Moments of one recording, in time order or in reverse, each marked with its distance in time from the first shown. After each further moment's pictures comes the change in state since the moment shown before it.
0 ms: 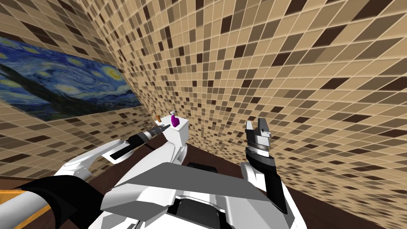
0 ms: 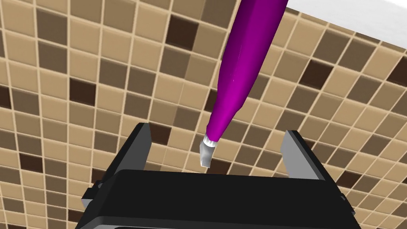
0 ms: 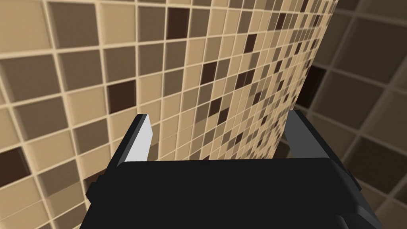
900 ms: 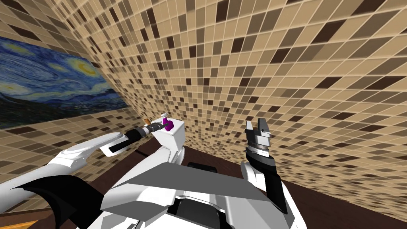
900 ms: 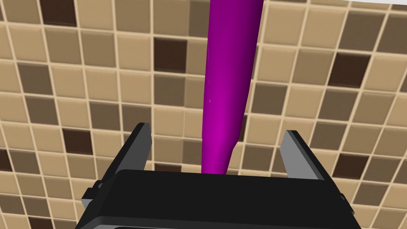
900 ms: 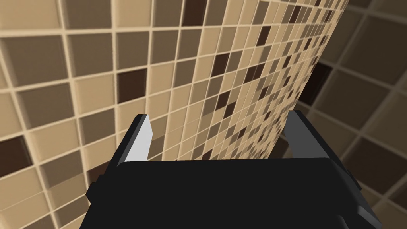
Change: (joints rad) left arm -0.008 0.162 0.022 0.062 -0.093 0.036 0.021; right arm 0.000 0.000 0.000 0.000 0.000 0.000 0.000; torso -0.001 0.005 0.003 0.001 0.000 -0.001
